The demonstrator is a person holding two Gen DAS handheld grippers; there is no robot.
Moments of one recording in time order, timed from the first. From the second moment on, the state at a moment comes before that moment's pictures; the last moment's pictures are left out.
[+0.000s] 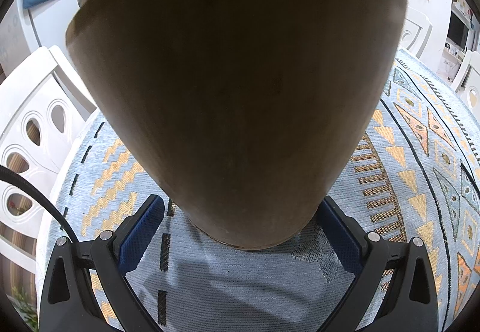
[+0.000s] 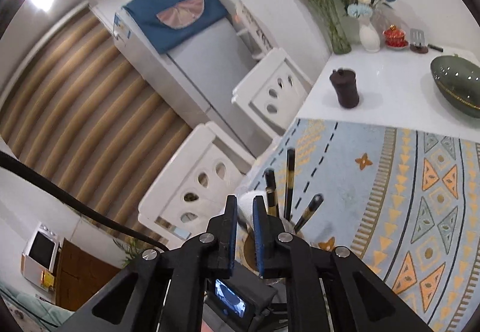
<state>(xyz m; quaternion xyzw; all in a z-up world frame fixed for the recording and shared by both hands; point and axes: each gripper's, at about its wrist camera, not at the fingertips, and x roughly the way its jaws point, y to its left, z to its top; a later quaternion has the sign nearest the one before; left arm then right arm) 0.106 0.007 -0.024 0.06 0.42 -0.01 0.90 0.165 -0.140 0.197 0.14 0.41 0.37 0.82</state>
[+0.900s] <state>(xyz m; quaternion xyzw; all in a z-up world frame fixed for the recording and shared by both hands) 0.107 0.008 -0.024 0.06 0.42 -0.01 0.90 0.122 -0.248 0.204 0.15 0.40 0.23 0.87</state>
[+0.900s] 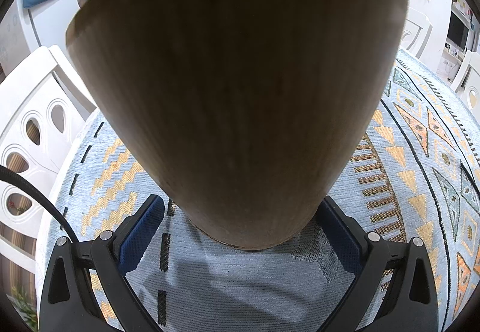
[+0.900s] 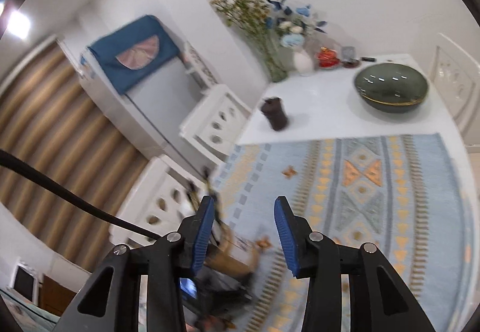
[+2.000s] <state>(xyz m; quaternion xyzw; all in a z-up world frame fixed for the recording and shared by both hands) 0.108 0.009 -0.026 0.06 0.42 -0.01 0.90 0.070 -0.321 -0.007 0.02 0.69 -0.01 0.72</state>
